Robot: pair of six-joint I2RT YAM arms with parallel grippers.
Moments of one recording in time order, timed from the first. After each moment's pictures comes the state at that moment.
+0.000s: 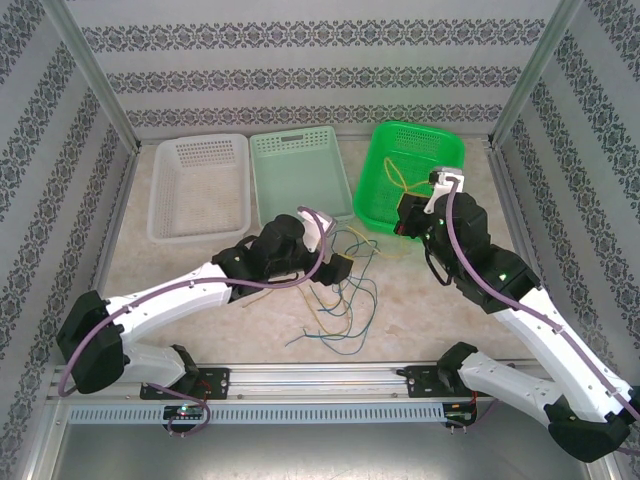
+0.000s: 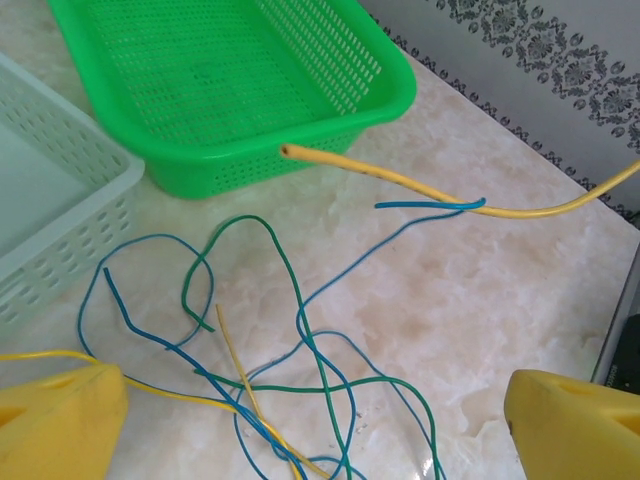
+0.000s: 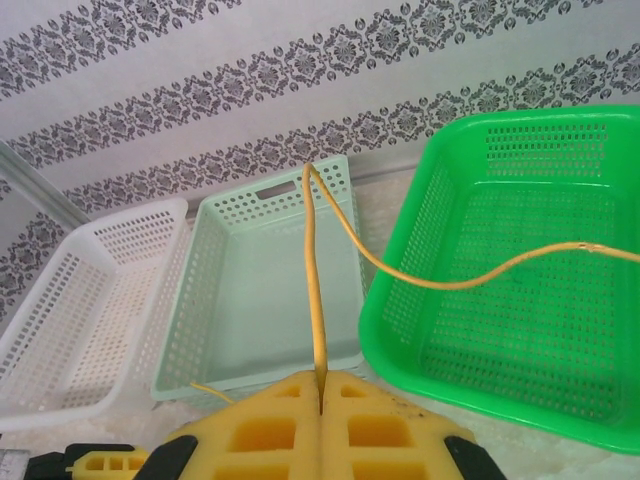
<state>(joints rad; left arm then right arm) -0.86 1.34 0.96 -0.14 0.10 -0.27 0.63 0.89 1.13 -0.60 0.33 0.53</state>
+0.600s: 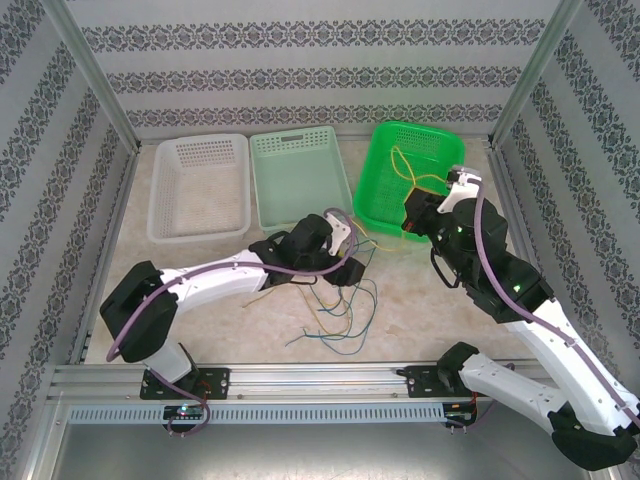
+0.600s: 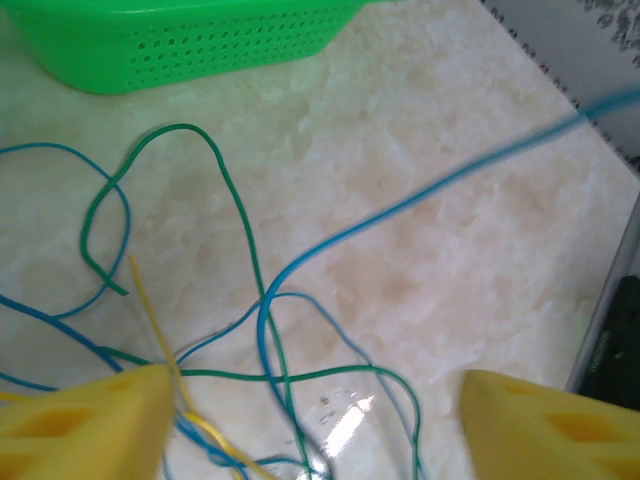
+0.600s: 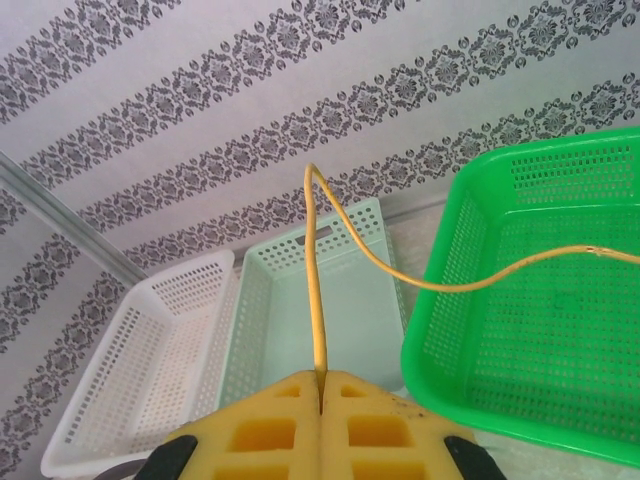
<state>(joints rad) -0.86 1.61 1.06 -0.13 0.22 -0.35 0.63 0.83 1.13 -0.54 0.32 0.60</state>
